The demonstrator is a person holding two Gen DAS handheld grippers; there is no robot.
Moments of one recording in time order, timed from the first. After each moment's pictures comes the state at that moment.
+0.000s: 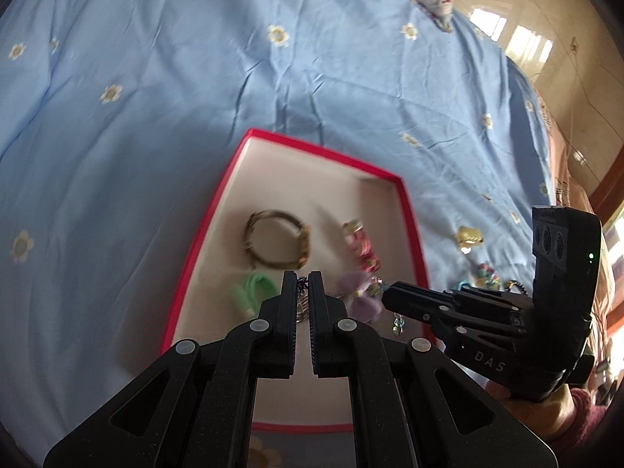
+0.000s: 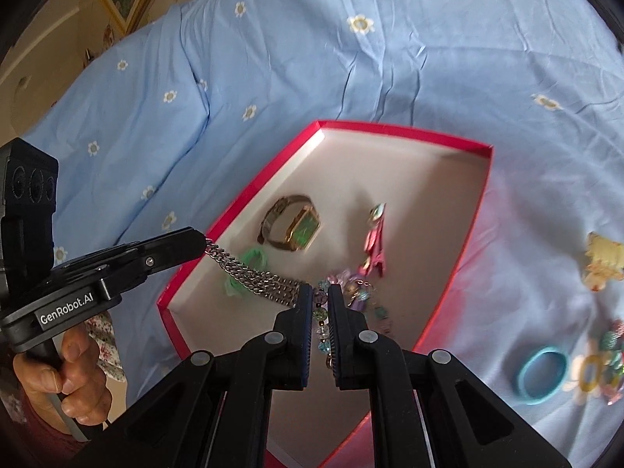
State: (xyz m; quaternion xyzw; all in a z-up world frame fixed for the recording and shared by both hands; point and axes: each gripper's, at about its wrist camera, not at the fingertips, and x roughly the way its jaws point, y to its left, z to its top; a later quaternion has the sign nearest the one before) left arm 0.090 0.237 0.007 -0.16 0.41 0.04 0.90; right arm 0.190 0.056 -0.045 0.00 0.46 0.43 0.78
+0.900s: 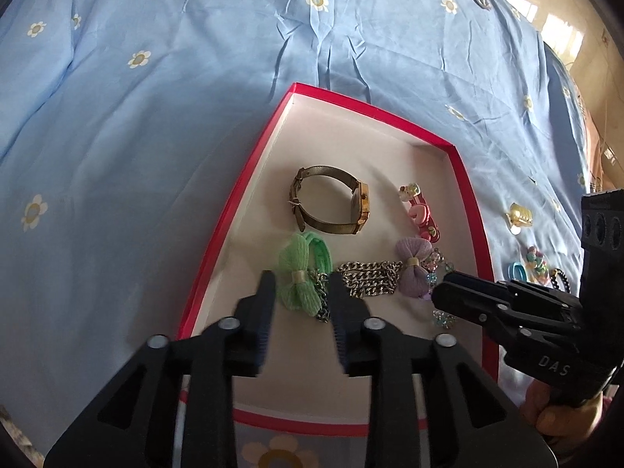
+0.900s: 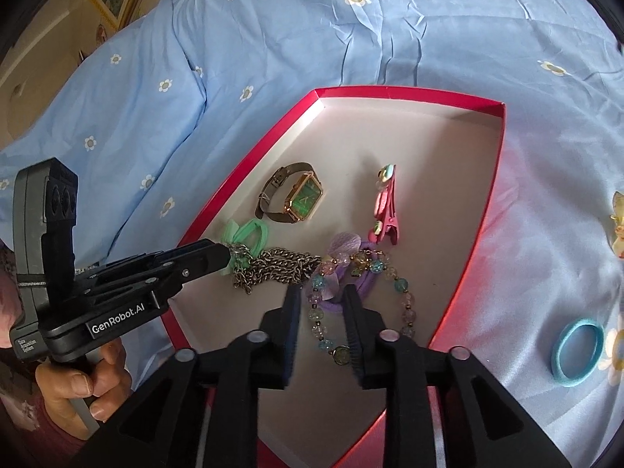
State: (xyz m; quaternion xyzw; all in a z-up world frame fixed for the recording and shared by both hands) left arm 0.091 0.244 -0.027 -0.15 0.45 0.09 0.88; right arm 0.190 0.059 -0.062 0.02 0.49 0.43 0.76
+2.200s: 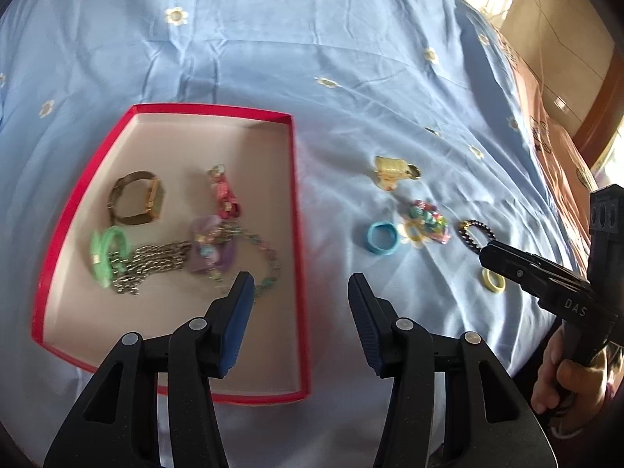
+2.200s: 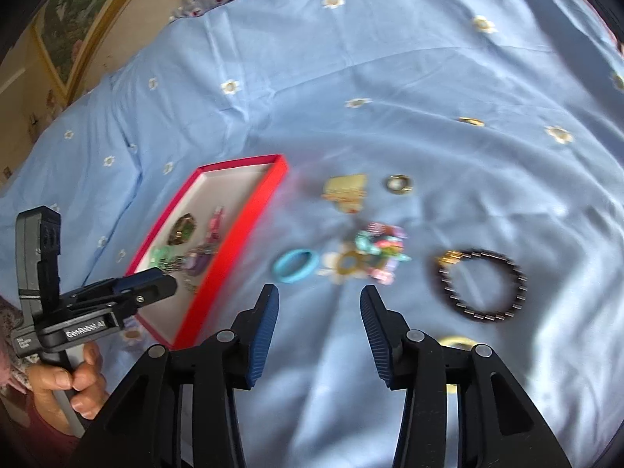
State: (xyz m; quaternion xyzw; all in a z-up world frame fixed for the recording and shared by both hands) left arm 0.101 0.103 0.003 -0.10 0.45 -0.03 0.89; right arm 0.176 -0.149 -0.025 0.07 0.44 0.29 0.85
